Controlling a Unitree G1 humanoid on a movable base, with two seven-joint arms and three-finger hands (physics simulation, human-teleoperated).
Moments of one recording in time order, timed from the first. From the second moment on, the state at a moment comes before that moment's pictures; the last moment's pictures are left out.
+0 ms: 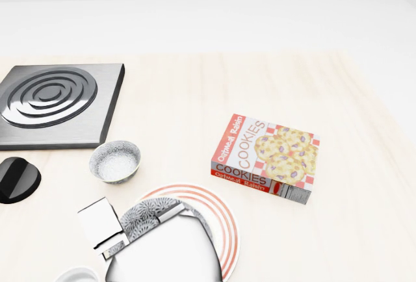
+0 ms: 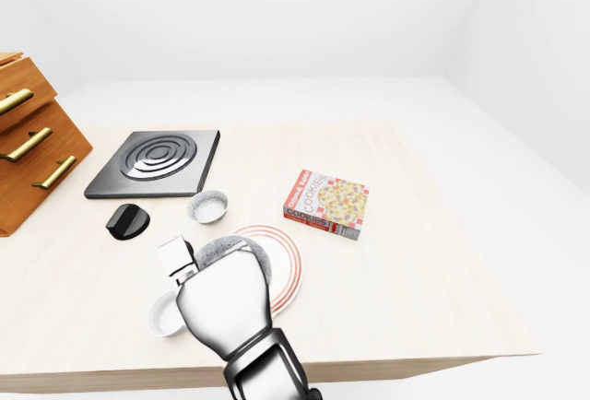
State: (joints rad) left arm -0.02 0.58 0.99 0.10 -0.51 0.09 0.43; right arm 0.15 0.04 0.84 -0.66 -1.86 0.09 0.44
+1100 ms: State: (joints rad) left arm -0.02 0.58 0.99 0.09 -0.52 0.09 0.42; right arm 0.19 -0.03 0.74 -0.42 -1.72 0.09 0.14
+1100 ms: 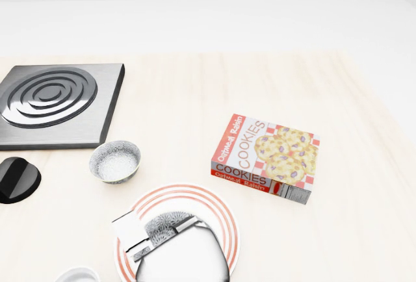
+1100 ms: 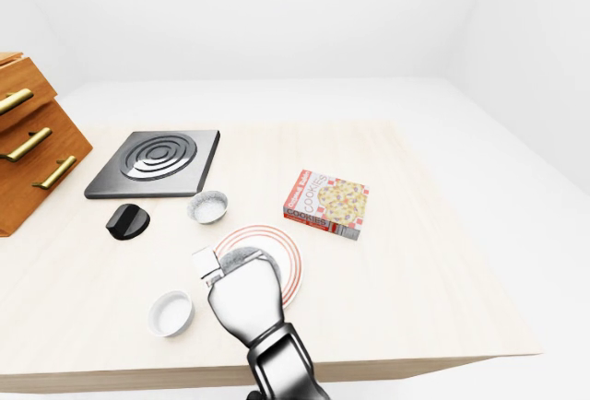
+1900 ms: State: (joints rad) left arm -0.02 0.58 0.99 0.08 -0.52 0.09 0.43; right arm 0.17 -0.01 0.65 -0.26 -1.66 0.09 0.02
